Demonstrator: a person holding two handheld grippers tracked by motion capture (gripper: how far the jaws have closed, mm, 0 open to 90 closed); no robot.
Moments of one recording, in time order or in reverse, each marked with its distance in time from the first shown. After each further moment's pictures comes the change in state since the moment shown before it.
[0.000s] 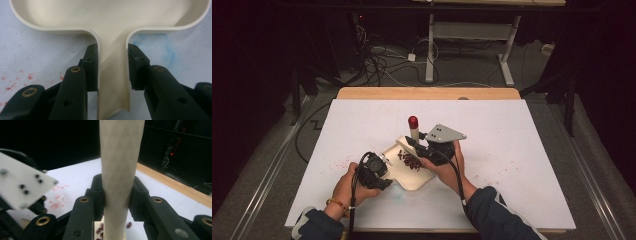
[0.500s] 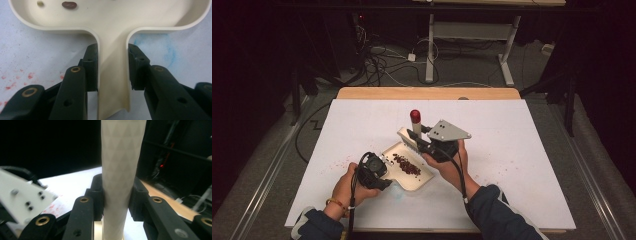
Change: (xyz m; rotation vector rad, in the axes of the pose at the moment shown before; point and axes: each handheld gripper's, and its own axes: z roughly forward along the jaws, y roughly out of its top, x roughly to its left) left arm 0.002 -0.001 0.000 0.002 -0.005 0.009; right arm -0.002 0.023 -0.017 -0.069 -0.069 -0.068
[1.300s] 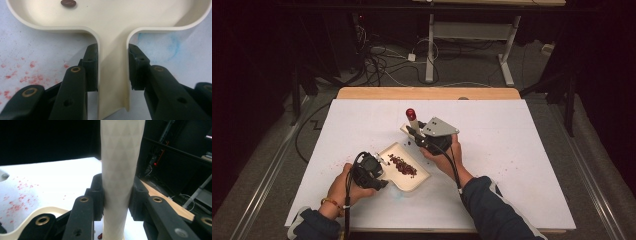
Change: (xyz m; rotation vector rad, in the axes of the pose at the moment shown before) left arm 0.010 -0.009 -0.002 0.012 -0.035 -0.026; right arm -0.015 -0.031 0.044 0.047 -0.028 -0.079
